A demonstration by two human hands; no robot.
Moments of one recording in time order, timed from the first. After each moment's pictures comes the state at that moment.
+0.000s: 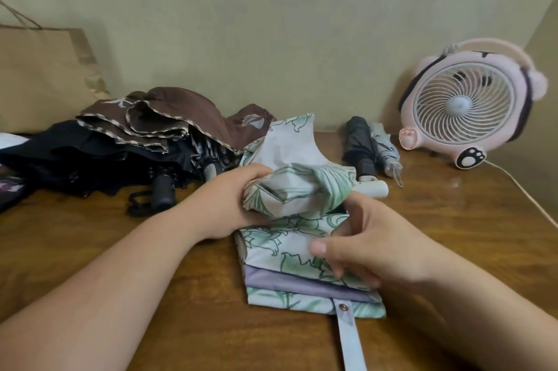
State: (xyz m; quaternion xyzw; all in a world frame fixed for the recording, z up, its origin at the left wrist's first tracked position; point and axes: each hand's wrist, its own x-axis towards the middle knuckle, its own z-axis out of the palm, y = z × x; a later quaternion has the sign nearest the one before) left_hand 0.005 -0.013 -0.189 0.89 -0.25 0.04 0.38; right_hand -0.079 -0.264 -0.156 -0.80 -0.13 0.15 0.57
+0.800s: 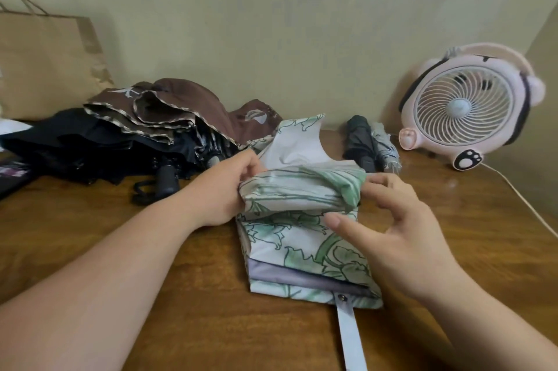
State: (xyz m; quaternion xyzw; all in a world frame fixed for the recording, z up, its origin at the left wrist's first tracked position) left_hand 0.012 -0.003 -0.195 0.90 -0.23 0.05 0.36; right_hand -0.100 -0.266 -0.164 -0.89 -0.13 -0.20 0.40
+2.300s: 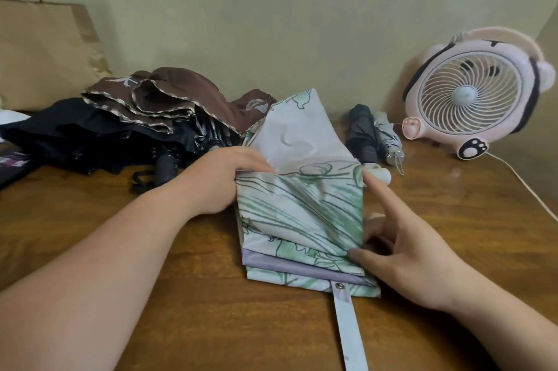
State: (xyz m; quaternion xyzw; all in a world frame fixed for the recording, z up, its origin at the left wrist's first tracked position) left_hand 0.013 0.002 -0.194 0.89 -0.28 0.09 0.36; right_hand -0.106 -0.295 -0.180 -0.90 -0.16 -0.02 0.41
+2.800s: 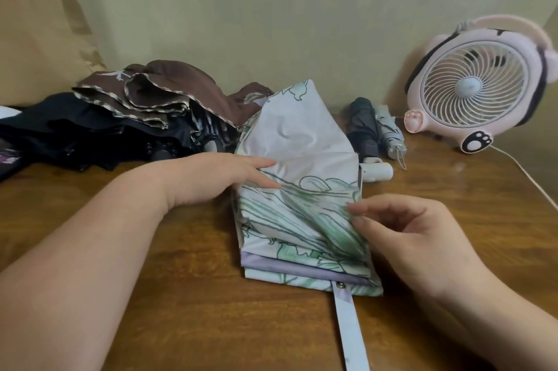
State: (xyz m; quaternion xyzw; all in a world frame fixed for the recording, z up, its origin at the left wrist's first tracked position) left_hand 0.017 0.020 -0.188 0.91 -0.28 -0.22 0.21; right_hand -0.111 -0.280 -0.176 -0.84 -0.05 -0.11 0.53
